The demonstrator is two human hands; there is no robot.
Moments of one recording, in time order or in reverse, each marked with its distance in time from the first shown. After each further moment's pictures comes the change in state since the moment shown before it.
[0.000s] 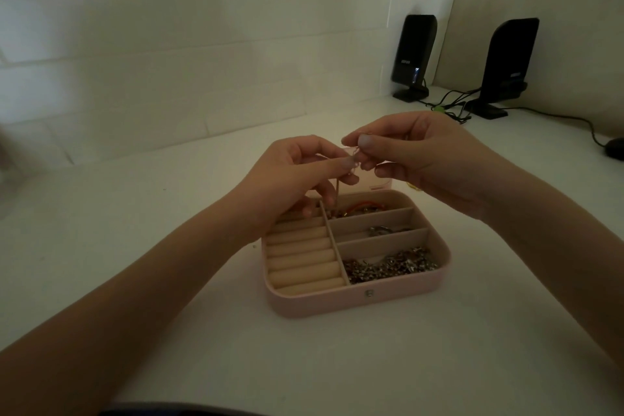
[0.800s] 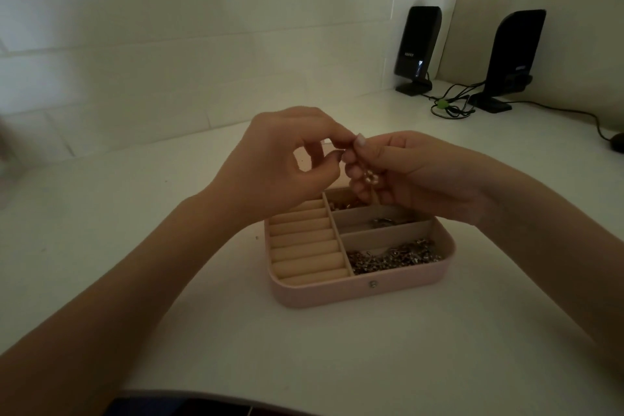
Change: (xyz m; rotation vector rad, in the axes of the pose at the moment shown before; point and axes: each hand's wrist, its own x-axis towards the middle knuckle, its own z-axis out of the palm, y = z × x) left_hand -0.006 0.005 -0.013 0.781 0.111 0.777; right_hand 0.000 0.008 0.015 0.271 -0.220 0.279
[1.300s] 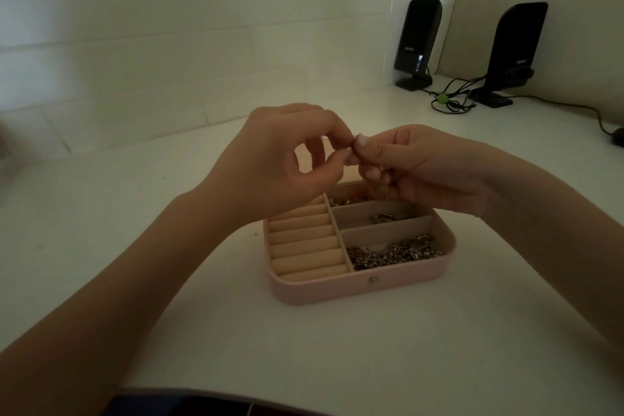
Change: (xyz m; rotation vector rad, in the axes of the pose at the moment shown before) left_hand -0.001 0.003 -0.005 0.049 -0.032 0.056; right_hand -0.003 -0.004 -0.001 -0.063 0.026 0.019
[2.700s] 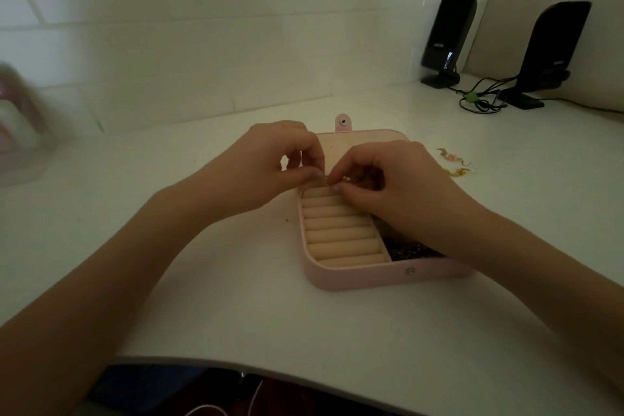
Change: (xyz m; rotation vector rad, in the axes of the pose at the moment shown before) left_hand -0.037 -0.046 -0.018 -0.022 -0.241 -0.260; right_hand 0.015 0.026 0.049 -1.037 0.326 -0.450
